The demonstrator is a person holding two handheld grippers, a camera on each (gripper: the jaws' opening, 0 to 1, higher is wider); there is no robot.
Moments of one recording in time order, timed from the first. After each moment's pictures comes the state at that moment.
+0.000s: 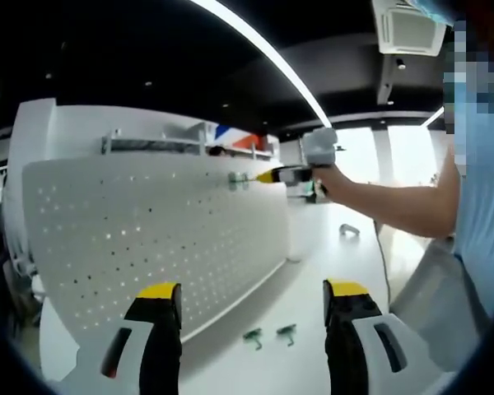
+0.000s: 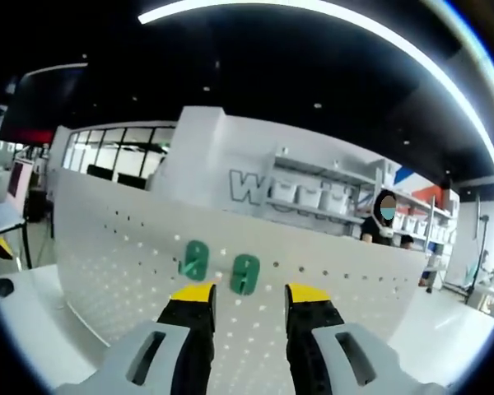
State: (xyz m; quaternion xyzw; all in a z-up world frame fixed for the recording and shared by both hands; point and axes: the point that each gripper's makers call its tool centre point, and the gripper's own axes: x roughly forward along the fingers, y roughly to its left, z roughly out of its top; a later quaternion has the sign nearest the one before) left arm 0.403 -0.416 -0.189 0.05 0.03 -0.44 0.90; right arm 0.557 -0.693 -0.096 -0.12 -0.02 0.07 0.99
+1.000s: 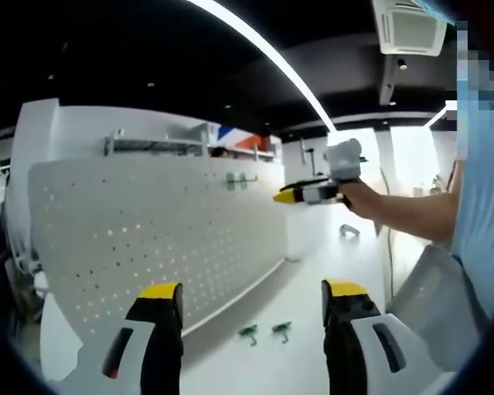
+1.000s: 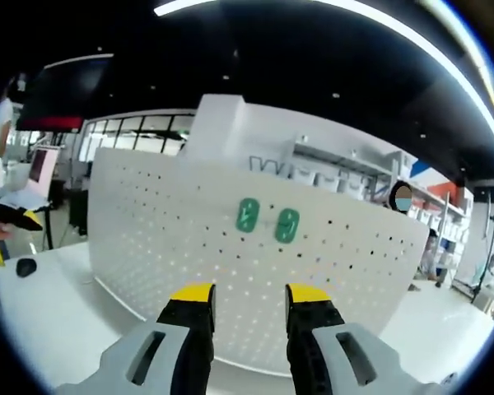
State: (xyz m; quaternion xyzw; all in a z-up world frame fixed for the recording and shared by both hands) left arm 0.388 -0.412 -0.195 0.05 0.03 -0.43 0.90; right arm 0.502 -0.668 -0.146 -0.13 0.02 0.11 0.98
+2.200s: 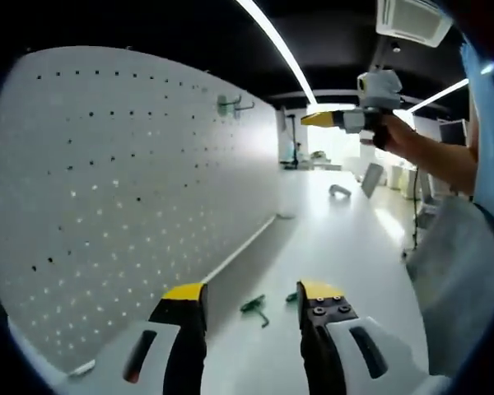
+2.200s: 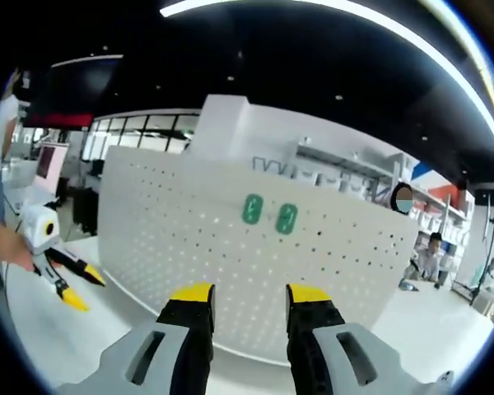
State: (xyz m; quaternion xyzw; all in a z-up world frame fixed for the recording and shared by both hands) left arm 0.469 -0.459 -0.308 0.08 0.11 -0.49 0.86; right arm 0.467 -0.675 -0.144 -0.14 0.02 0.12 0.98
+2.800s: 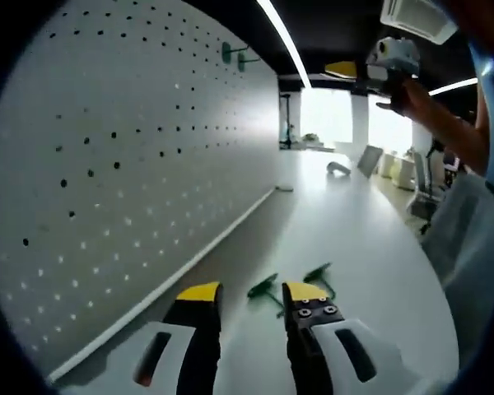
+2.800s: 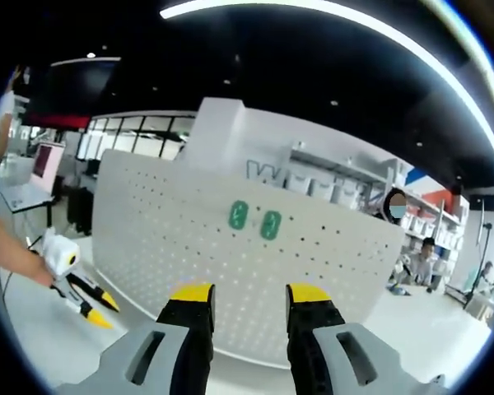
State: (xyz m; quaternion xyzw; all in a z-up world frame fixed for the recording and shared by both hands) left arm 0.499 -0.481 -0.369 0.10 0.16 -0.51 0.84; right arm 0.463 -0.691 -0.137 -0.15 0.01 0.10 0.98
